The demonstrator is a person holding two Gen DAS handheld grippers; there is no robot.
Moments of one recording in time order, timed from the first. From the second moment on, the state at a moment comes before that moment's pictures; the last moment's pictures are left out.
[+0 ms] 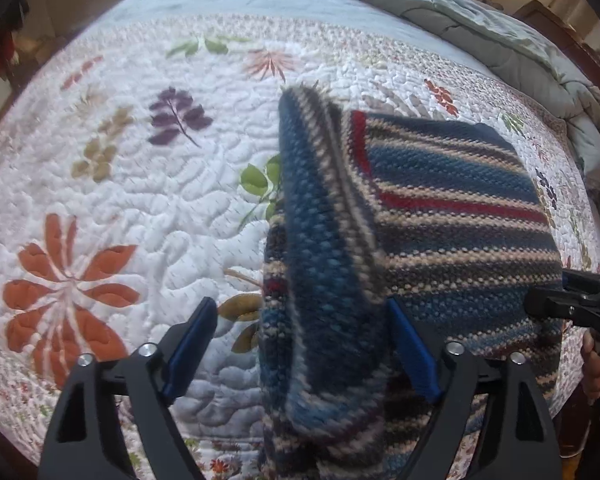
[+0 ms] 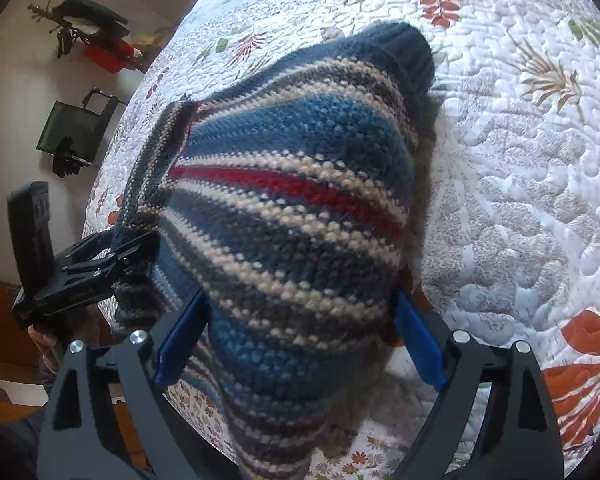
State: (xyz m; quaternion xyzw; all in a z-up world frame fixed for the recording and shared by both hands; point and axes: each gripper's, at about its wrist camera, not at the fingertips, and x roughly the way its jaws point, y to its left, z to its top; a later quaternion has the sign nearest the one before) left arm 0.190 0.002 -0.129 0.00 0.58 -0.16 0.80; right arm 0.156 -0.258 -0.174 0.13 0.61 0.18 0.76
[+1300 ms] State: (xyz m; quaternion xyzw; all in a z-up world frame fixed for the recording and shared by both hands) left arm 0.186 -0.080 -0.108 -0.14 0.60 -0.34 0.71; right arm 0.112 -0.319 -0.122 0.19 0.55 0.21 0.78
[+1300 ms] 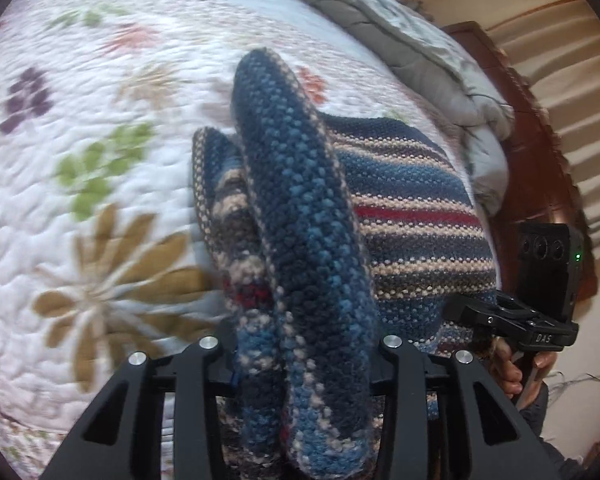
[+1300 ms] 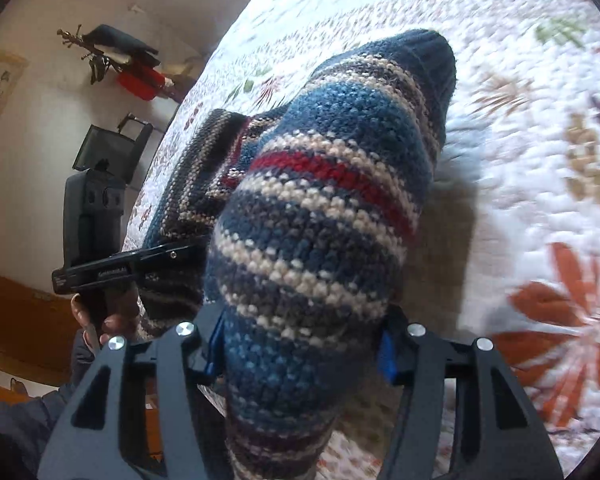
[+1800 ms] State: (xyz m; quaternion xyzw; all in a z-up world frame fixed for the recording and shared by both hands) left arm 0.217 -0.188 -0.110 -0.11 0.58 -0.34 0.73; right arm 0.143 -0.441 -0.132 0.21 0.55 0.19 0.78
